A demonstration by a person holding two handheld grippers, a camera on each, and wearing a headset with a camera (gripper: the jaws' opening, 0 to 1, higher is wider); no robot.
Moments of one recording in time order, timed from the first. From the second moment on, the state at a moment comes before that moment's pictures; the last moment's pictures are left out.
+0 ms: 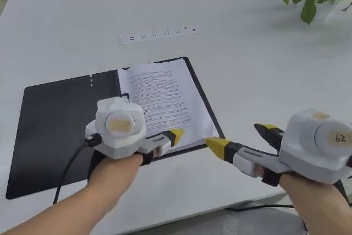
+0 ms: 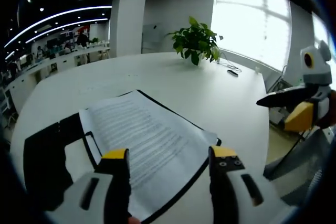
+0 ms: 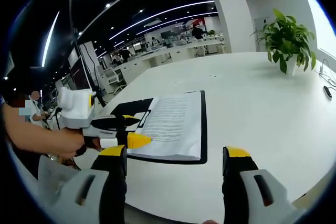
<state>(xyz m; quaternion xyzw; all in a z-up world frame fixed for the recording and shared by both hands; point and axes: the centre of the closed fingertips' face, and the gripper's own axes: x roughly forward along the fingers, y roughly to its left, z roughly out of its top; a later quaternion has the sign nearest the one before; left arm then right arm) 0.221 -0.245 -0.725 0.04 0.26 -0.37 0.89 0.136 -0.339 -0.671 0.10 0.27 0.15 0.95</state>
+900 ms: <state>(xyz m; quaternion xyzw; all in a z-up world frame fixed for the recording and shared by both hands) 0.230 -0.292 -0.780 0.10 0.26 -0.35 0.89 0.149 -0.340 -0.681 0.10 0.28 0.16 0.94</state>
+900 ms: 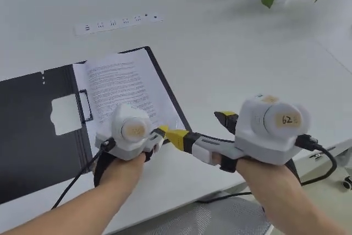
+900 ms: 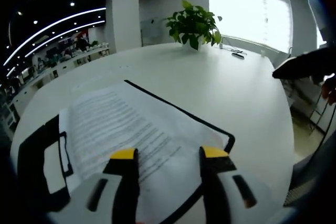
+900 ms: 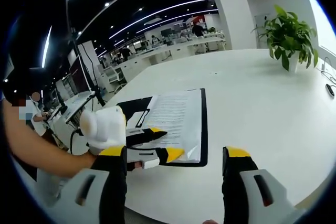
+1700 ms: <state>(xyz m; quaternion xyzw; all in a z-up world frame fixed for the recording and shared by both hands) 0.236 -0.293 -0.780 0.10 0.22 -0.37 0.90 0.173 -0.328 -0.717 0.12 0.31 0.17 0.93</state>
